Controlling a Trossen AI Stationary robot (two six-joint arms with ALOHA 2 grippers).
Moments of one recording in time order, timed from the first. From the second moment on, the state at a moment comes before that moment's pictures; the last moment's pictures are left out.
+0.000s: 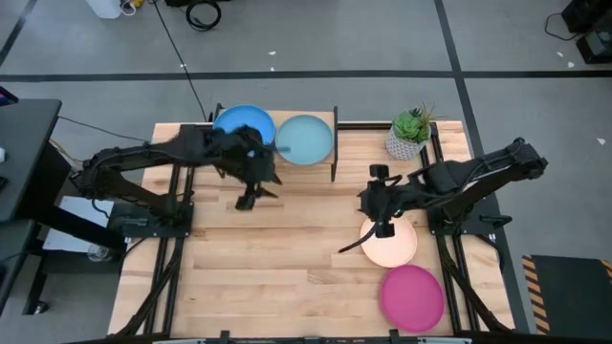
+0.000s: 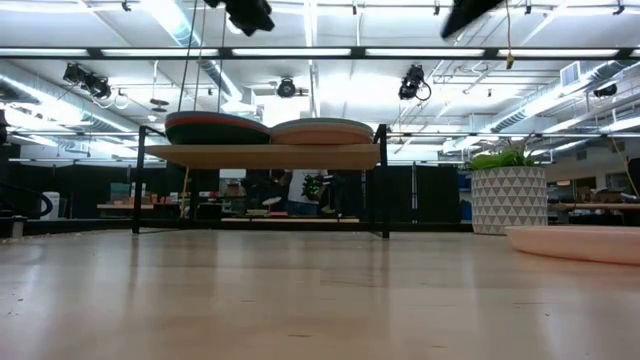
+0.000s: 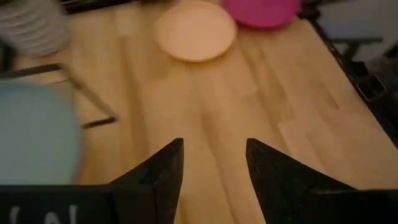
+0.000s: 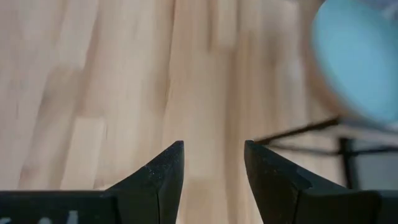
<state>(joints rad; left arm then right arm) 0.16 1.34 1.38 -0.82 0.27 0.33 0.31 1.28 1.28 -0.97 0.38 0.06</state>
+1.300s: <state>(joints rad) -0.27 1.33 0.97 -0.50 -0.19 0.11 0.01 1.57 0.83 -0.80 0.11 -0.08</state>
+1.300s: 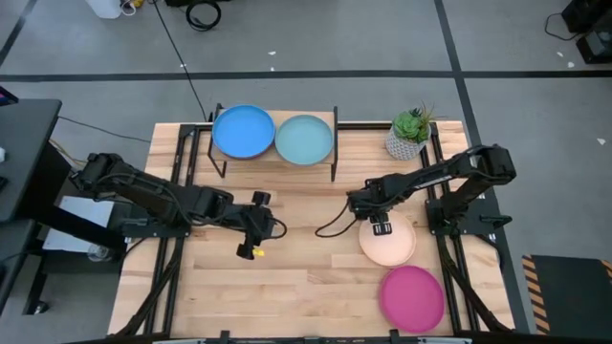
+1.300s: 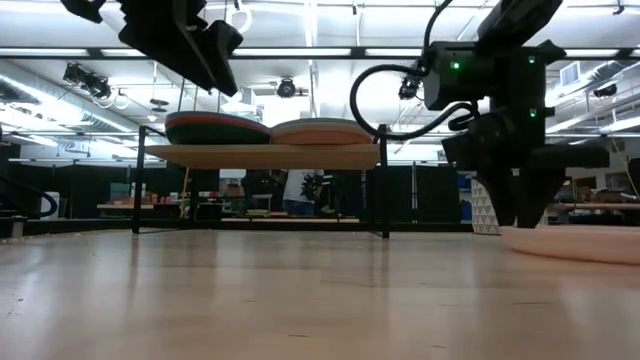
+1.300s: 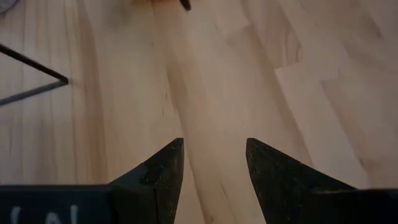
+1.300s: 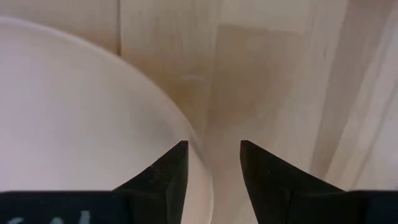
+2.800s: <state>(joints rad) -0.39 1.27 0.98 -0.56 -0.30 -0.02 0.00 1.56 1.06 -0.89 0.02 -0.08</state>
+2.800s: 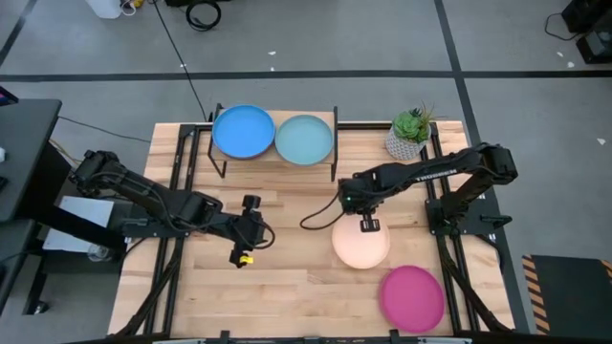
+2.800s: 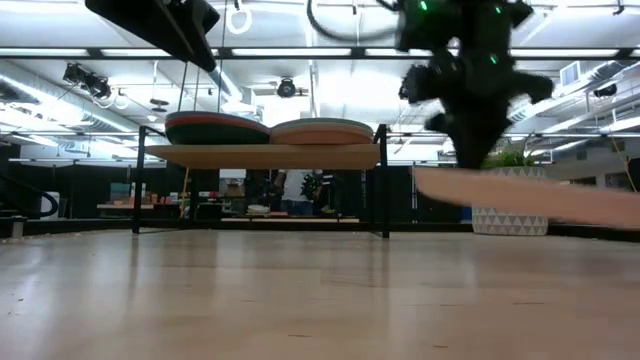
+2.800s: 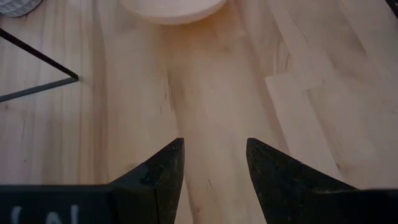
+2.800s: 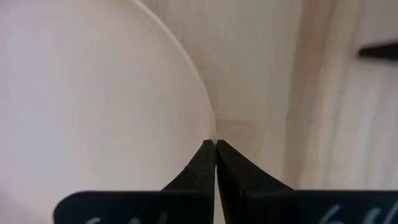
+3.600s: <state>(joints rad) -0.38 1.27 0.98 -0.58 -0.38 -0.10 -0.39 1.57 1.68 -0.89 0.02 -0.18</state>
